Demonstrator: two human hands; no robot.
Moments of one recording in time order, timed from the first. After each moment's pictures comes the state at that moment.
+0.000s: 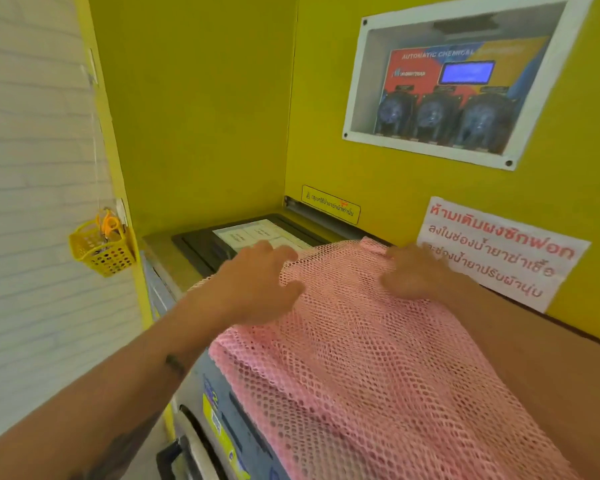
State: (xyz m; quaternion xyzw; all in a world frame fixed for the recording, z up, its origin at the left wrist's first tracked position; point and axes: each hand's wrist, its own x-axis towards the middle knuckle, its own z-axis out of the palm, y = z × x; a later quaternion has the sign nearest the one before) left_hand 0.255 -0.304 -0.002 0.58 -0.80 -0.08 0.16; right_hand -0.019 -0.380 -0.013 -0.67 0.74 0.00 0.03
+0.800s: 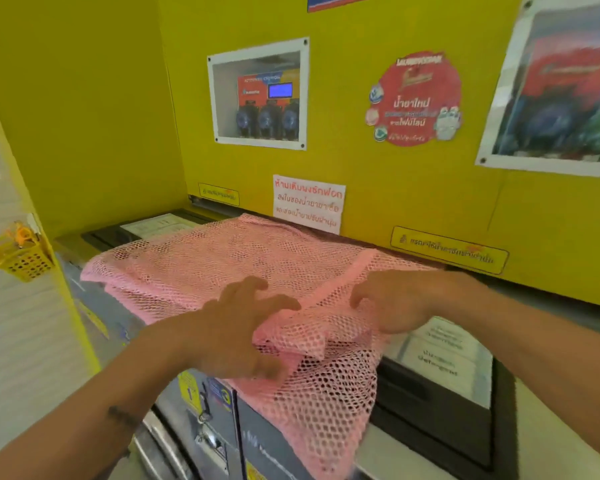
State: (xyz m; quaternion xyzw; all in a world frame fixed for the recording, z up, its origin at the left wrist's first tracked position) left_hand 0.101 -0.048 0.007 0.45 -0.88 -0.17 -0.03; right_hand -0.158 -0.037 0.027 -0.73 0.66 0.16 0.10
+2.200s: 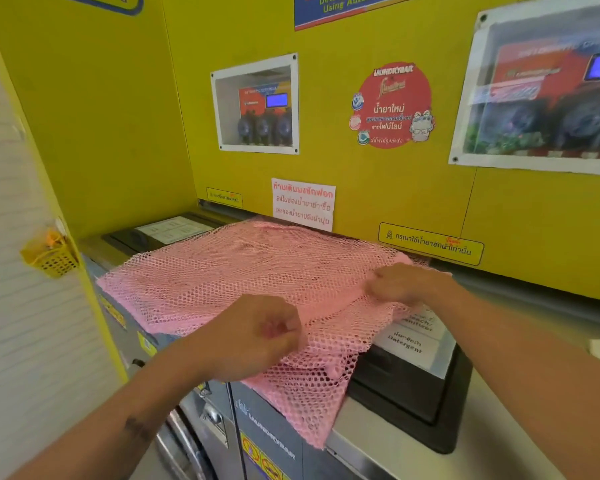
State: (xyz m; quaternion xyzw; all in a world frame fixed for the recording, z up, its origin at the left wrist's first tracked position) left_hand 0.070 0.006 -0.012 0.35 -0.88 -0.26 0.22; right_hand -0.237 -0.078 -0.029 -0.66 0.74 0.06 0.09
